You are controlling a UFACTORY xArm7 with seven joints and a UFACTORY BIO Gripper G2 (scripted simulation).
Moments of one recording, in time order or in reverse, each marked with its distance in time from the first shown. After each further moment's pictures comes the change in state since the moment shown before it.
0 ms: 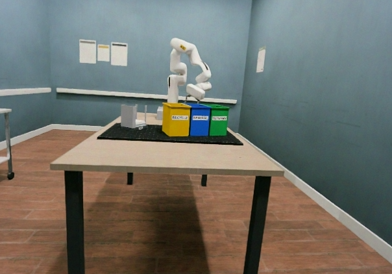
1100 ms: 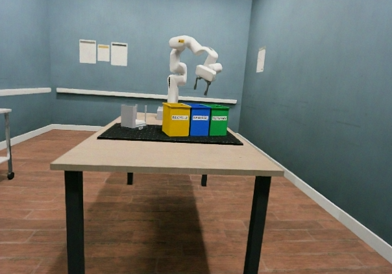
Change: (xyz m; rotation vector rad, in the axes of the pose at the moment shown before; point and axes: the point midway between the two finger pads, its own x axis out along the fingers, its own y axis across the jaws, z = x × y) arm -0.174 -0.054 0.013 0.000 0.000 -0.001
